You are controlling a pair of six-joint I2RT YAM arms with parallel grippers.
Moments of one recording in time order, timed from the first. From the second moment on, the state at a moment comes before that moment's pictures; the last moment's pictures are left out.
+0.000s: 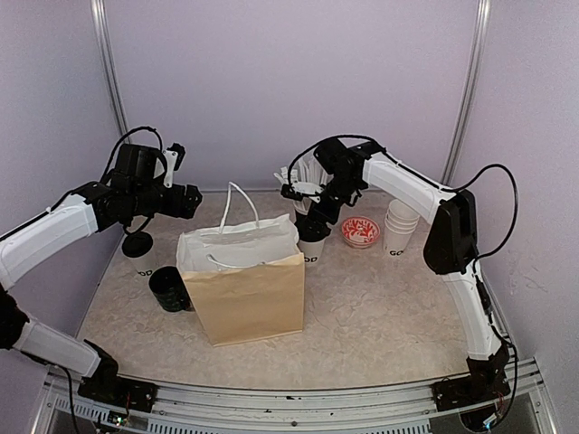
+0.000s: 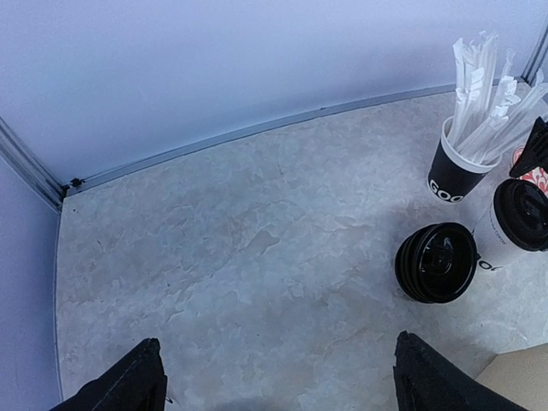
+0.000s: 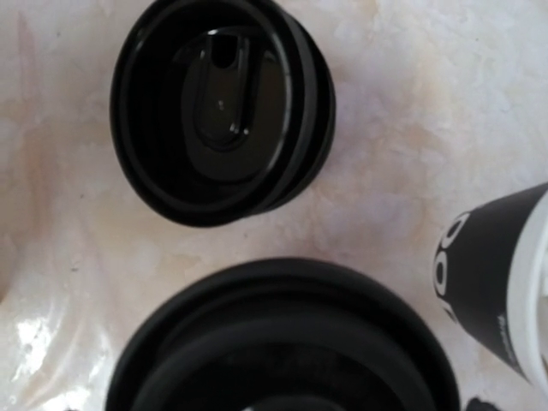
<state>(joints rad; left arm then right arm) -0.43 1.31 1.14 -0.37 -0.17 -0.01 0.61 2.40 2.41 -1.13 -0.28 -0.65</state>
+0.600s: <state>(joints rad) -0.43 1.32 1.14 -0.37 -0.16 -0.01 0.61 2.36 2.34 -1.13 -0.33 -0.65</state>
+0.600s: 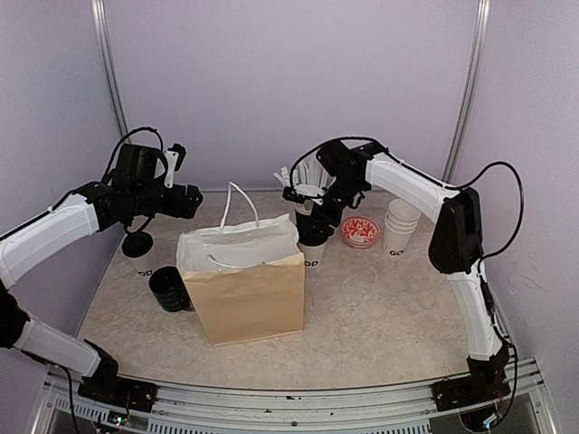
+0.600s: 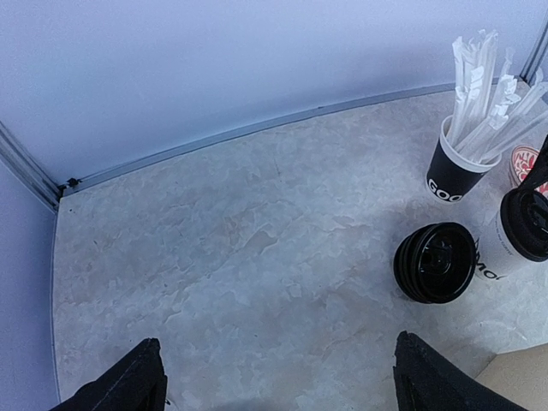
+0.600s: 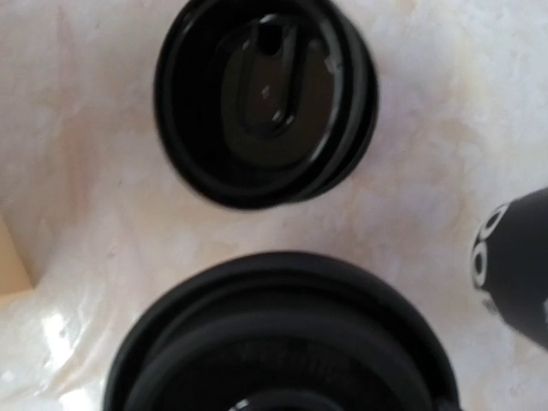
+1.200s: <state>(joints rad) -0.41 1.33 1.14 -0.36 -0.15 -0.01 0.62 1.97 1.80 -1.15 -0.39 -0.64</state>
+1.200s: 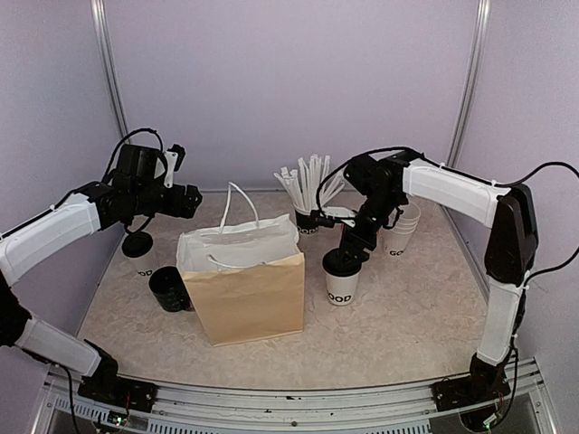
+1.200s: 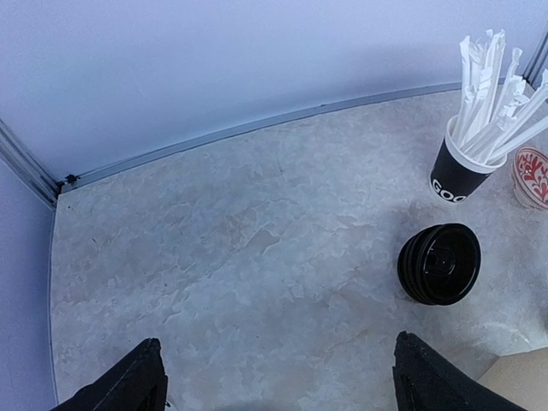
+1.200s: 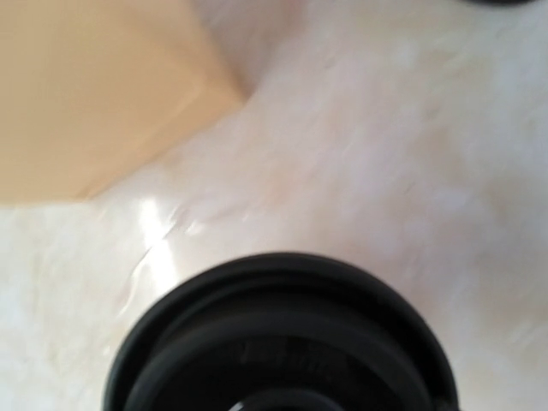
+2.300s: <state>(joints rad) -0.40 1.34 1.12 -0.35 0.07 -0.02 0.70 1.70 1.62 -1.23 -0.31 -0.93</state>
